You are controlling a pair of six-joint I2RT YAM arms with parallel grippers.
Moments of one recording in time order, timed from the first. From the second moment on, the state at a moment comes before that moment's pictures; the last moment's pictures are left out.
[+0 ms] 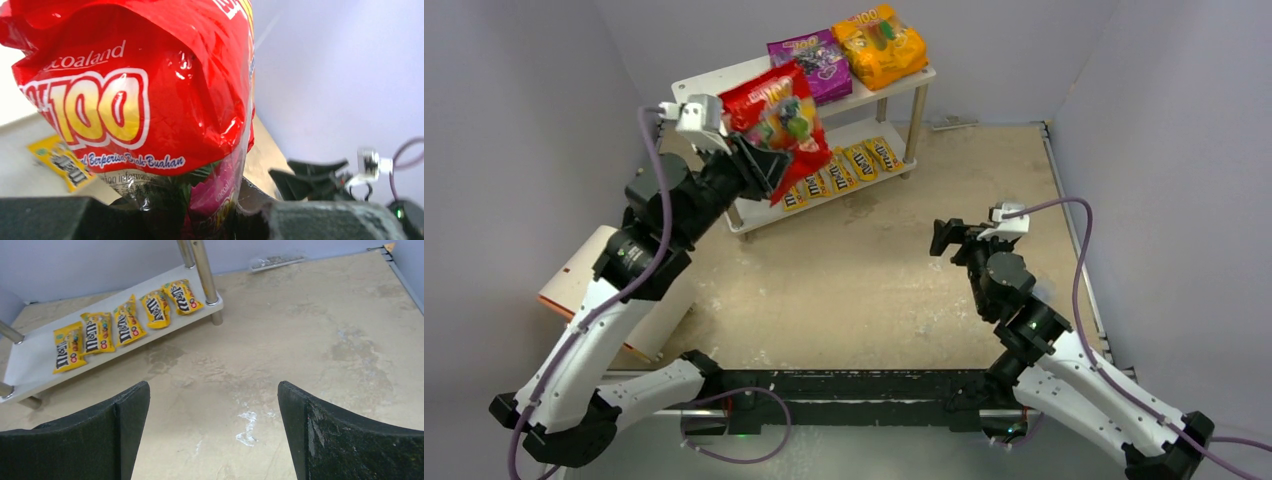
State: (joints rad) left arm -0.61 0.97 1.33 -0.37 -0.01 -0.47; right arm 0.74 0.62 0.57 -0.04 0.66 0.27
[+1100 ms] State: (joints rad) left arm -0.23 1.41 1.95 -0.90 -0.16 -0.41; right arm 0.74 0.68 0.56 -0.05 0.76 0.25
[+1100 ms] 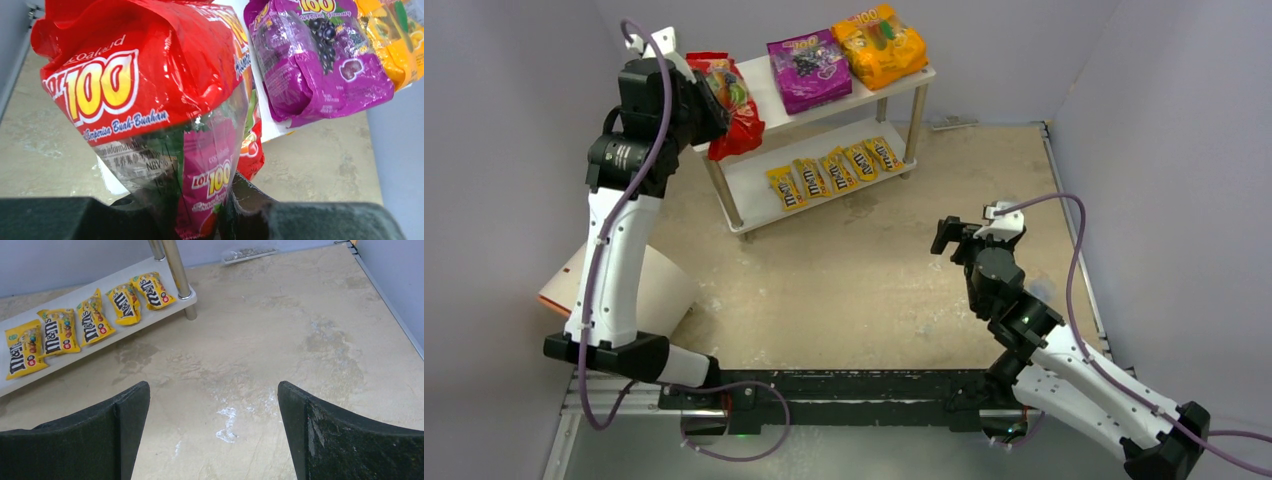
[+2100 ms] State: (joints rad) left arm -0.01 1.53 1.86 -0.67 0.16 -0.58; right arm 0.74 0.70 0.56 -0.07 0.77 0.25
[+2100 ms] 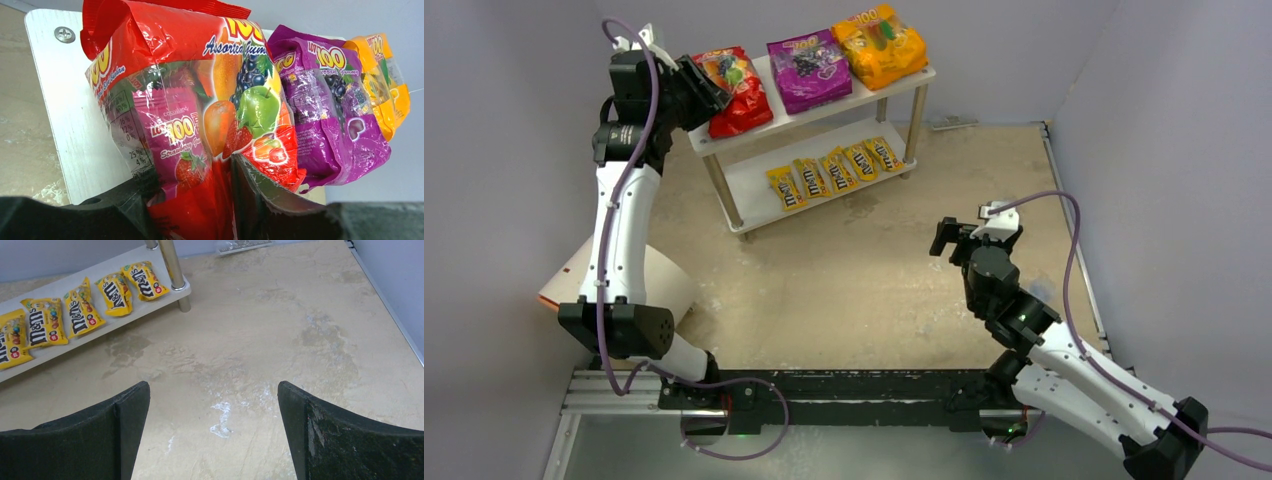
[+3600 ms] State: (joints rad) left arm -0.01 1.80 2.20 -0.41 0.12 -0.20; right arm 0.74 0.84 0.57 -0.09 0.78 0.23
